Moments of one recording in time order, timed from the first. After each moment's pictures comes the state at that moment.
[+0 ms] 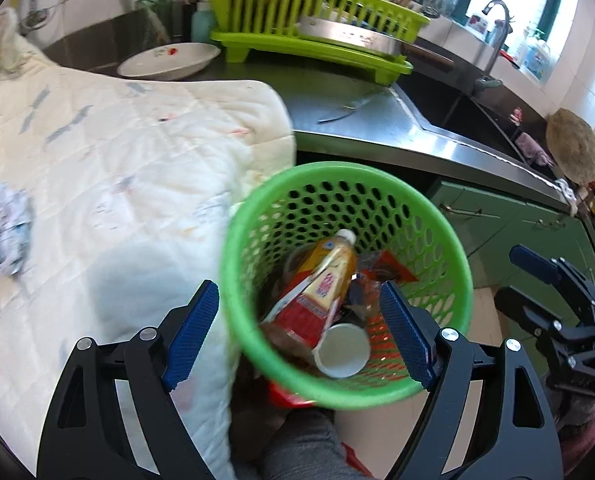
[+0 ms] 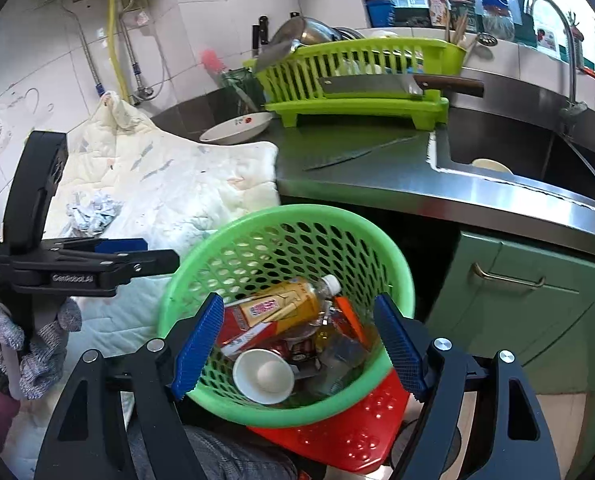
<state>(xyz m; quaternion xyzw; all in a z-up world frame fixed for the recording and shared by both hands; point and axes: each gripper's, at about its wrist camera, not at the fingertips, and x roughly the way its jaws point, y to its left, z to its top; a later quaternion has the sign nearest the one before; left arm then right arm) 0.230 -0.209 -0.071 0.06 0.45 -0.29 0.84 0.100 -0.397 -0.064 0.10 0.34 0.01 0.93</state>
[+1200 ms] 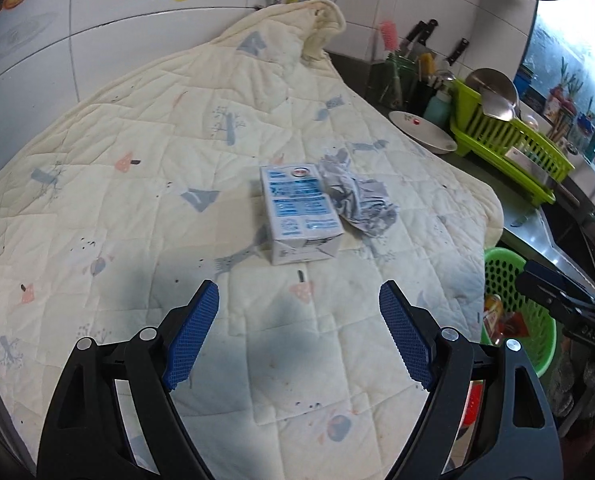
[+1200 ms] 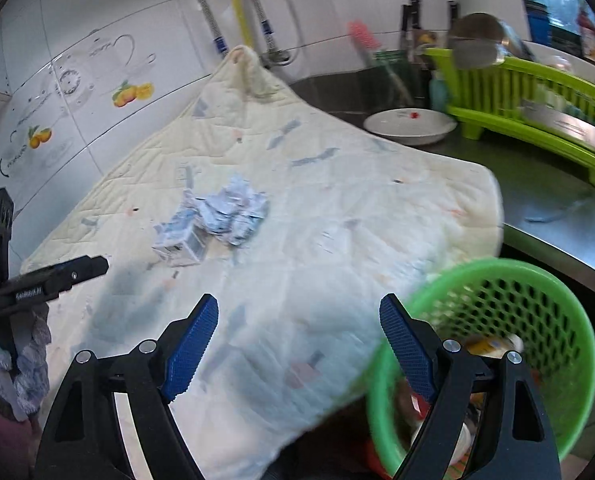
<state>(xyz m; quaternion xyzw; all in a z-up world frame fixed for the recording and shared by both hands) 0.202 0.078 -0.021 -0.07 0.39 -0.04 0.92 0.213 -0.212 -0.036 0.07 0.37 0.20 0.91</state>
